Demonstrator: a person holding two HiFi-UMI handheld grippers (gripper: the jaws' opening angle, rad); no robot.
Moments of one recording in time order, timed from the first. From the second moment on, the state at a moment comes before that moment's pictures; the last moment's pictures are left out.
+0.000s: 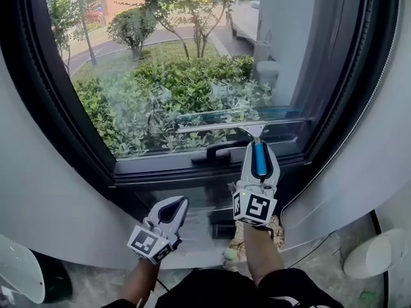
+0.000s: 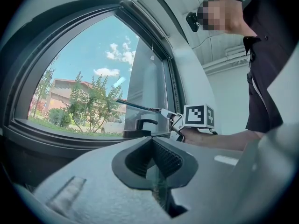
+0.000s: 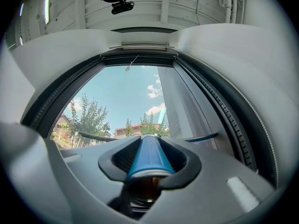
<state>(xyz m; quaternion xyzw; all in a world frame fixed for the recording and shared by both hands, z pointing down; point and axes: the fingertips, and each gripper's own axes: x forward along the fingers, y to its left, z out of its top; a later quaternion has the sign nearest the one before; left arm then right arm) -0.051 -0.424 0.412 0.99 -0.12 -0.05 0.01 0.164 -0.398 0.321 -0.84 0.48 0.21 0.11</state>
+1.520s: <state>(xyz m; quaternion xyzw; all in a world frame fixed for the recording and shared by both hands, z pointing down) -0.077 -0.447 0.375 0.99 -0.12 -0.09 -0.04 0.111 -0.420 0.107 -0.77 0.45 0.41 0.22</state>
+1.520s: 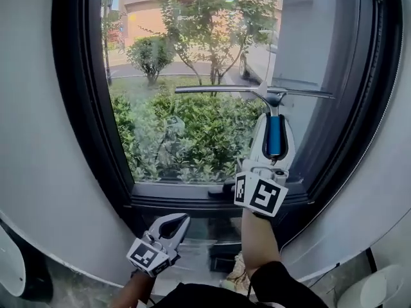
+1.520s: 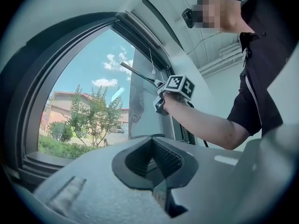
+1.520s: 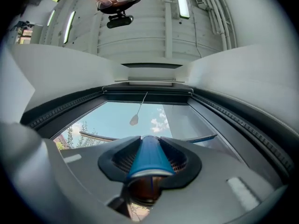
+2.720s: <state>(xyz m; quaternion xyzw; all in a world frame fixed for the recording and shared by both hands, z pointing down) -0.072 -0.455 0.353 0.99 -0.12 -0.11 -0.05 0.098 -0.450 0.035 -0.76 0.42 0.43 0.25</state>
